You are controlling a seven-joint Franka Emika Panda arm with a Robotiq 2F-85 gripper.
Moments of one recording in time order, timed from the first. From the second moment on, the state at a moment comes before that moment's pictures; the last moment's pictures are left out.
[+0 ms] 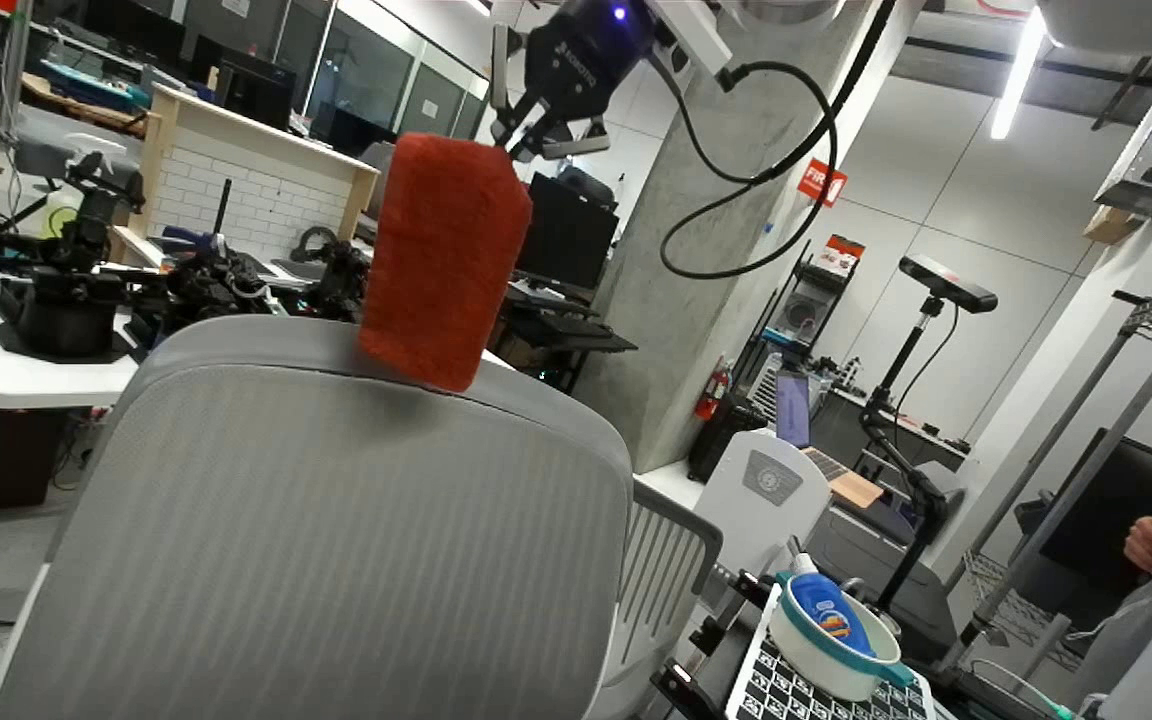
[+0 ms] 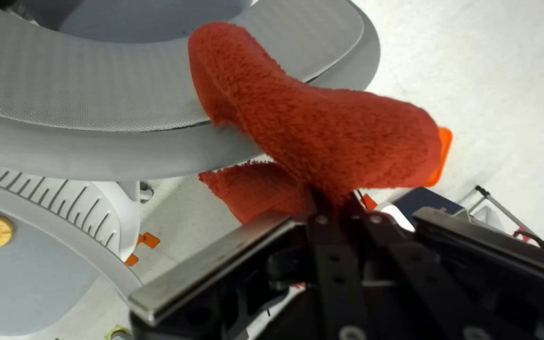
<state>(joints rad) 0.24 0.28 0.11 -1.59 0.14 2.14 0.97</state>
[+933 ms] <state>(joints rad) 0.23 0.29 0.09 -1.70 0.03 2.17 0.93</state>
